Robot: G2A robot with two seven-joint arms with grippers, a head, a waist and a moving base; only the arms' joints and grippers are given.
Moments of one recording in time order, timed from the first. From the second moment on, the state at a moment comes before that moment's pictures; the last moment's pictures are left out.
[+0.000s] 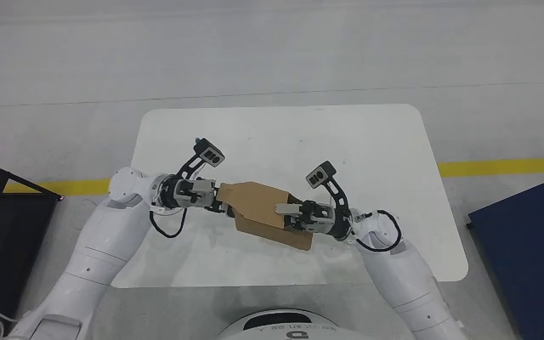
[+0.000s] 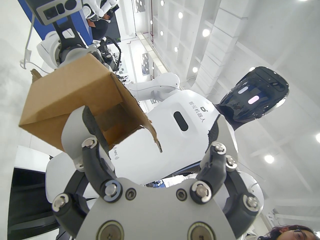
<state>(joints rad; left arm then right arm) 1.16 -0.99 -1.12 -1.44 -0.99 -0.21 -1.54 -1.53 -1.27 1.23 -1.66 0.67 -0.16 1.15</state>
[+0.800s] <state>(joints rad) 1.14 -0.96 -1.14 -1.42 -0.90 -0.25 -1.54 -1.52 -1.25 1.22 -1.64 0.70 -0.18 1.15</state>
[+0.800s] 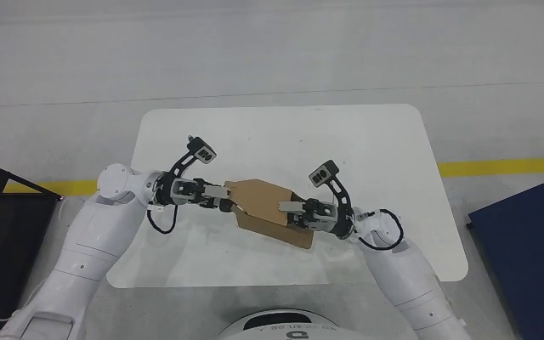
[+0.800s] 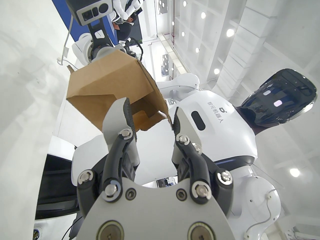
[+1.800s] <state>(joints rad) 1.19 -0.92 -1.15 -1.47 -1.16 -0.12 -1.54 -1.51 -1.24 1.20 -1.65 0.67 -0.19 1.09</state>
